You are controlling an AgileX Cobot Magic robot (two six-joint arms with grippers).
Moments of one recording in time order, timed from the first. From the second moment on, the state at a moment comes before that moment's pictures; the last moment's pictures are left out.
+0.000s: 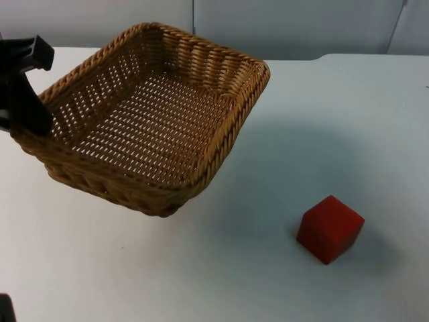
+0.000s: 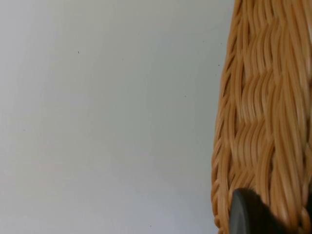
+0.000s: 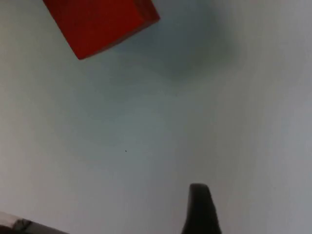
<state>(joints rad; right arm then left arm) 0.10 1.60 -0.91 0.25 1.02 -0.27 -0.05 1.58 -0.90 -0.72 0.69 0.52</state>
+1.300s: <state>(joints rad) 0.58 1.89 -1.15 -0.06 0.87 -0.10 -0.05 1.58 -0.90 -0.72 0.64 0.52</state>
